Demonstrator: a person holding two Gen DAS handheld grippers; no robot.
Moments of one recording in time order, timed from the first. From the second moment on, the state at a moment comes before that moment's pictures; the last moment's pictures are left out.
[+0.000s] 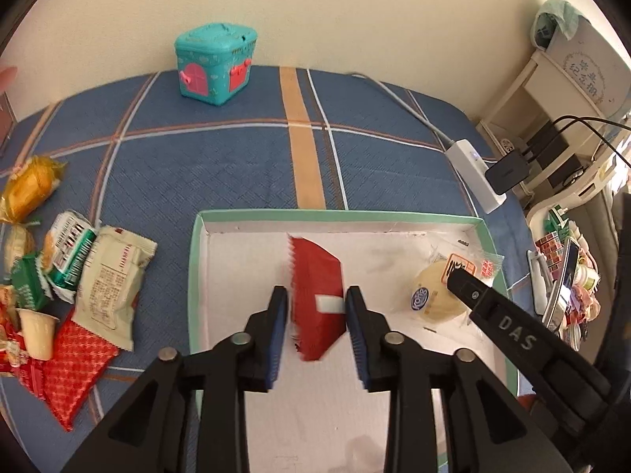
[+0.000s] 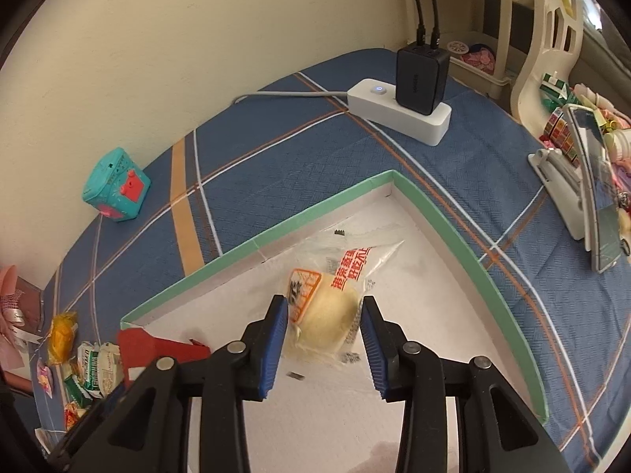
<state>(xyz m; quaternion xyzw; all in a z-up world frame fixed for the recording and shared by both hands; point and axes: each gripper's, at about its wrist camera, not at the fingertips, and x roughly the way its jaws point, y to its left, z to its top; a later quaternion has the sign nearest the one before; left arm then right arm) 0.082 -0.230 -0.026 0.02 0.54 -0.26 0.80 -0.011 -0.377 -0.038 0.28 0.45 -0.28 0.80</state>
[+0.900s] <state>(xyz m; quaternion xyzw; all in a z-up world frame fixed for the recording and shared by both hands) 0.088 -0.142 -0.021 -0.03 0.56 -0.11 0.82 -0.028 -0.357 -0.011 0.25 0.44 -0.24 0.83</state>
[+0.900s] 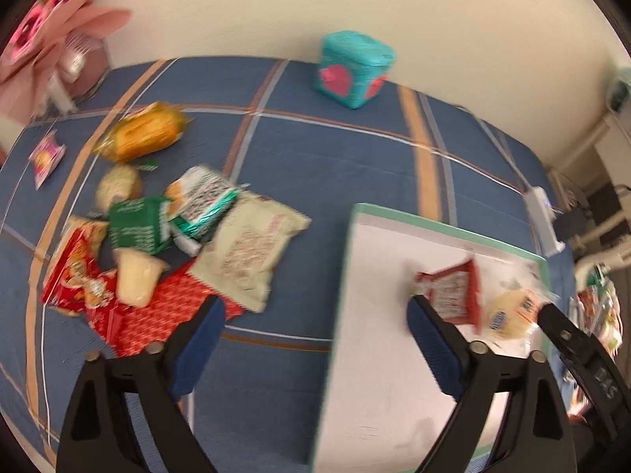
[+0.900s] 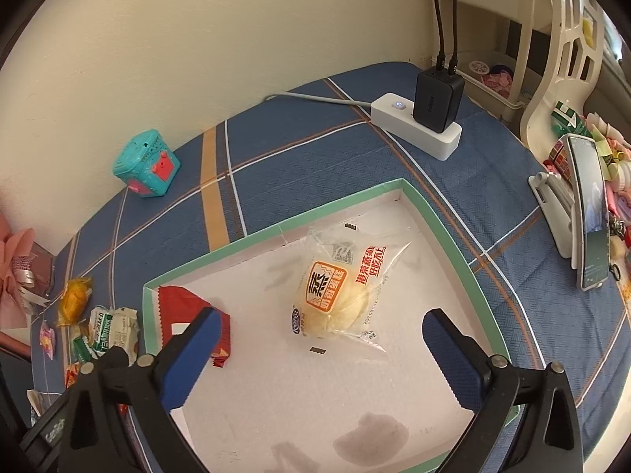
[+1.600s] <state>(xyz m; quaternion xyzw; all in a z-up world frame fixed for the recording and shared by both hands) 0.094 -0.048 0.007 -0.01 0.51 -0.02 0.86 -0.002 -0.279 0.004 0.20 0.43 -0.13 0.87</state>
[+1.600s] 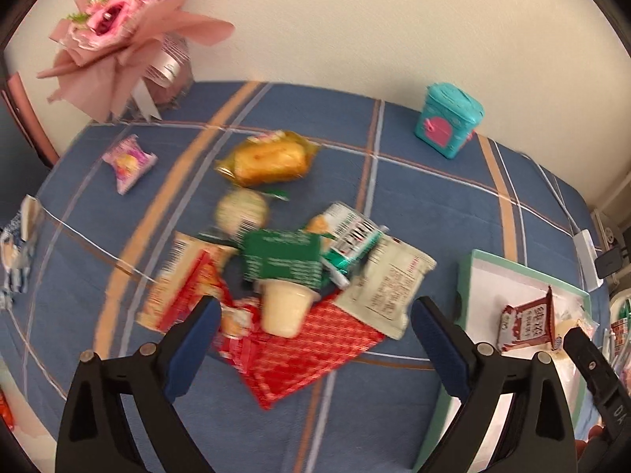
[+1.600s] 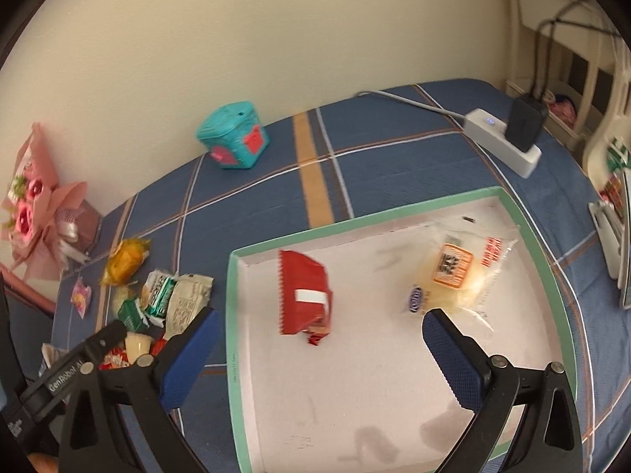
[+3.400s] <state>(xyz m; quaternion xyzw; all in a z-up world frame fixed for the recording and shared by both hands) 0.134 0.089 -0.052 -0.13 0.57 0.05 0.81 0.106 -0.057 -0.101 0.05 0.54 -0.06 0.84</state>
